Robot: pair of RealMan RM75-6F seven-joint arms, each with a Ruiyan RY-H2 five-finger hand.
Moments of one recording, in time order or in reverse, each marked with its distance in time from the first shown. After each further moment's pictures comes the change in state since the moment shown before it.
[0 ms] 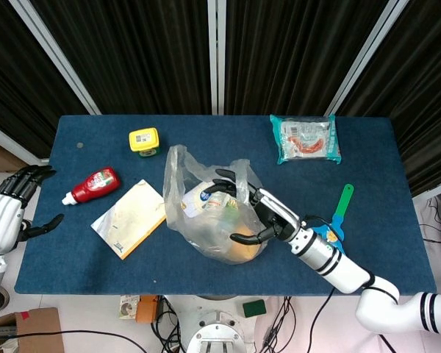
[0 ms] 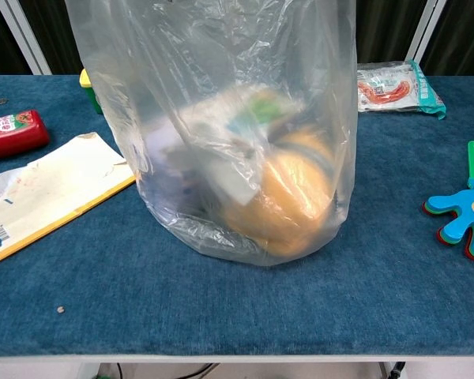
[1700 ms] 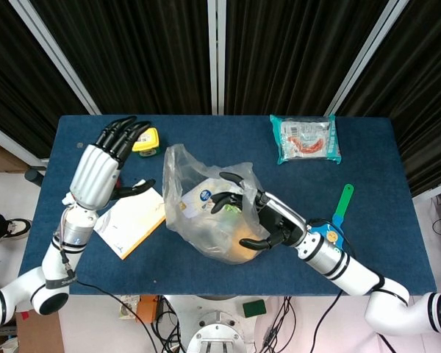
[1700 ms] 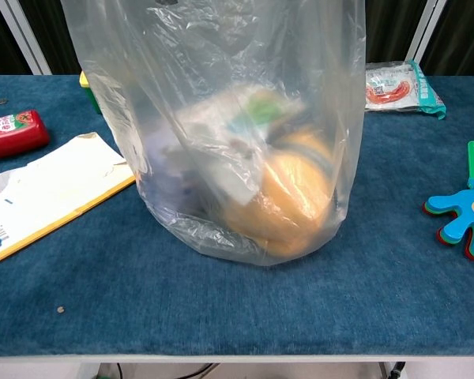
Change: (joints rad) left arm -0.382 -0.255 -0.227 -0.091 -0.053 -0.172 0.243; right arm 0.048 0.059 -0.093 -0.011 -0.048 0.106 0.150
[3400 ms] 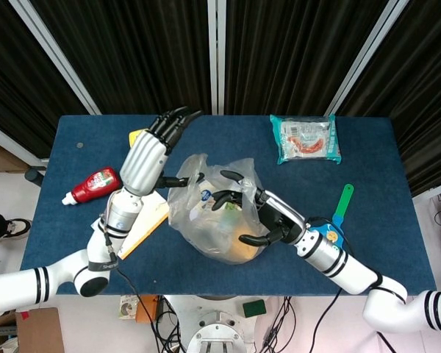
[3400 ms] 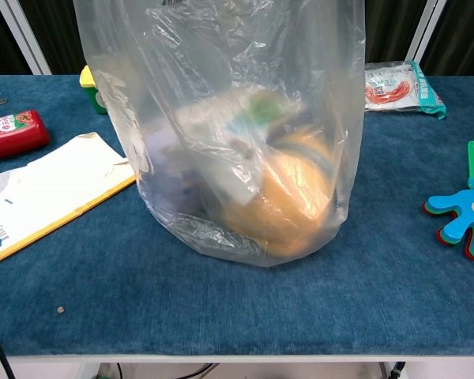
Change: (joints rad) left arm -0.209 -0.151 -0.083 0.018 -0.141 -0.082 -0.047; right arm 0.010 -0.018 -0.009 0.028 0.019 -0.008 0.001
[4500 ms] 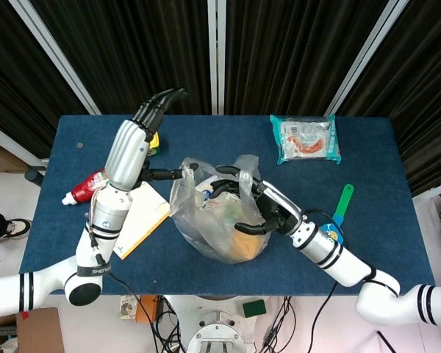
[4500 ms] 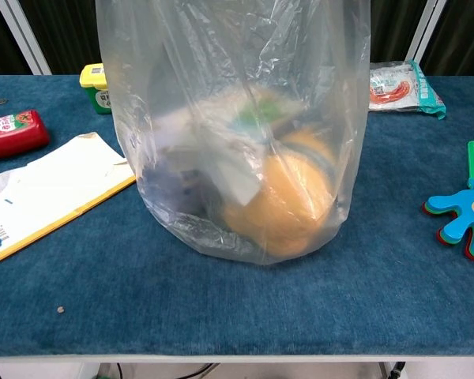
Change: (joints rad) left arm 0.014 0.091 -0.089 -0.187 -0.131 0.022 0.015; right arm 0.018 -0.033 0.046 0.029 0.069 -0.033 -0.042
